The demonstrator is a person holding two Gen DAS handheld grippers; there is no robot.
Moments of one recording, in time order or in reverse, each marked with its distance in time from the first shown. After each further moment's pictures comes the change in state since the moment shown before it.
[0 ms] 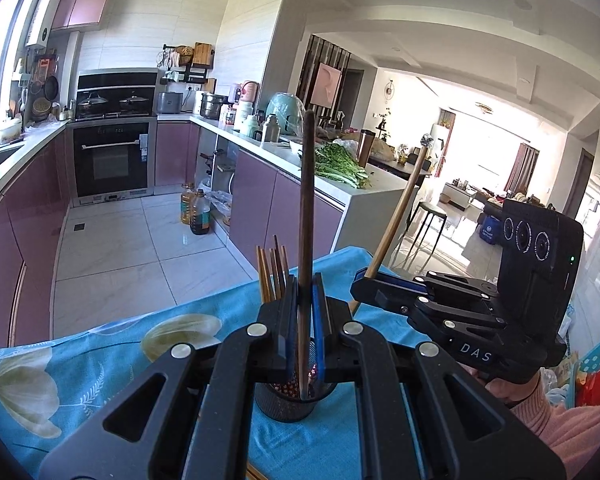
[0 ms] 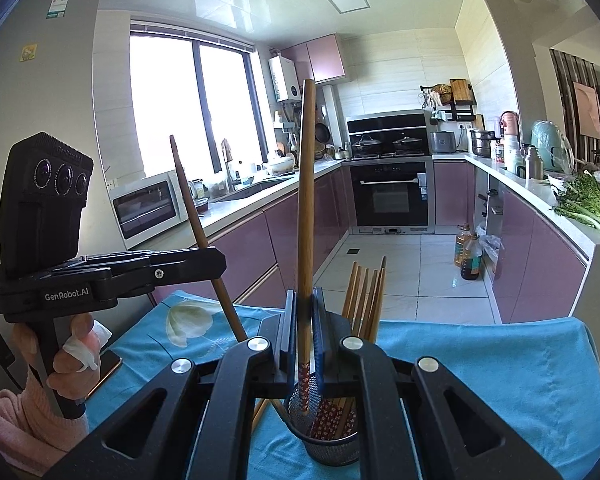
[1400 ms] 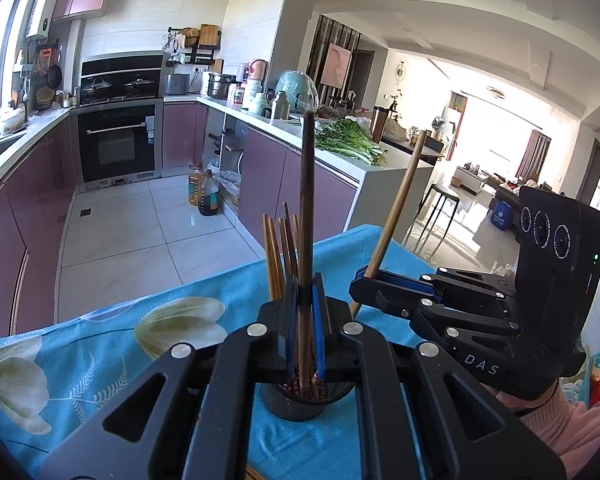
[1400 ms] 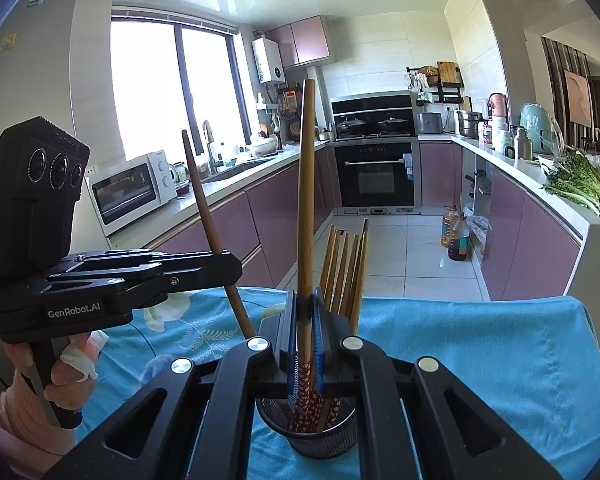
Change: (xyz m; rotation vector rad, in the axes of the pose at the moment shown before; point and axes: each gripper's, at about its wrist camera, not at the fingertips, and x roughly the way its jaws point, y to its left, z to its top) left arm 0.031 0.003 0.005 -0.001 0.075 0.036; right arm 0.031 -0.003 -0.008 0.023 0.069 -0.061
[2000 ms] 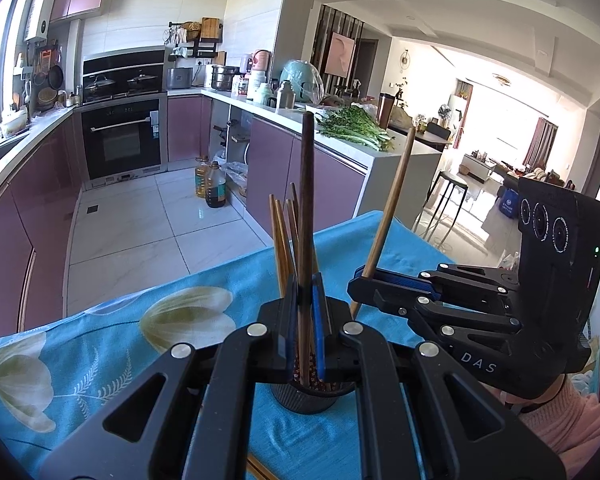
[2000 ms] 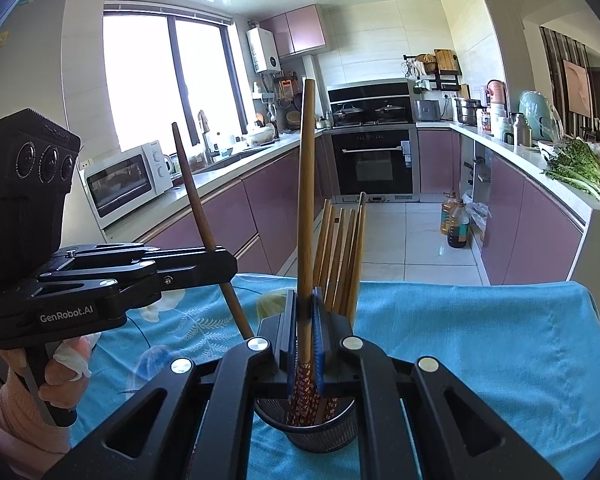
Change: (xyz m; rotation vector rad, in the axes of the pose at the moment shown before) left arm 0.013 0.004 -0.006 0.022 0.043 0.033; right arm 0.016 -0.010 -0.010 0.018 0.045 -0.003
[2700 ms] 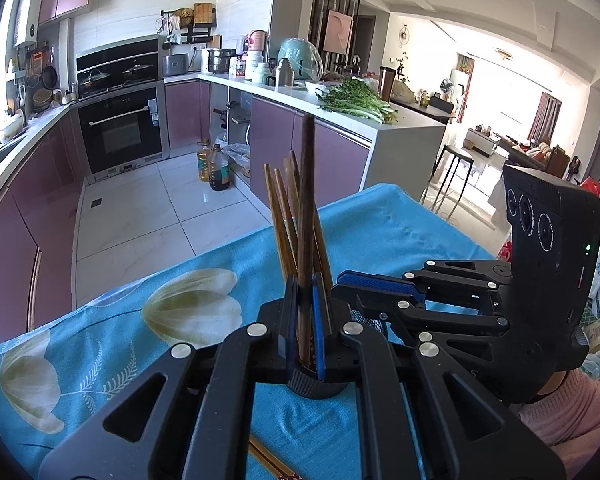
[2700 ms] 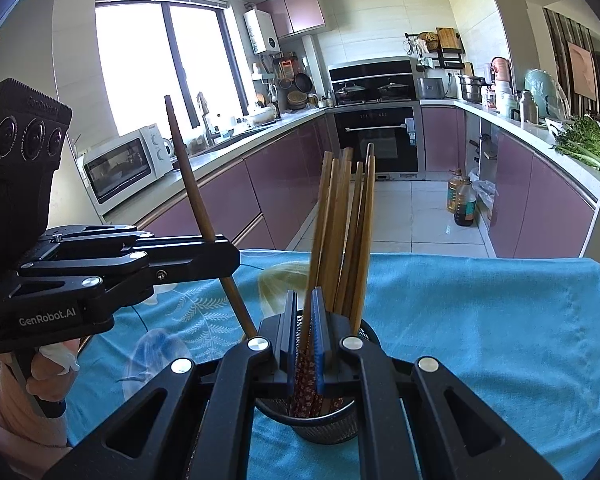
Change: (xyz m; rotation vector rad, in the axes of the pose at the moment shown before) left arm 0.023 0.001 -0.005 0.046 0.087 0.021; right arm 0.022 -0.008 -0.014 0.022 0.074 0.023
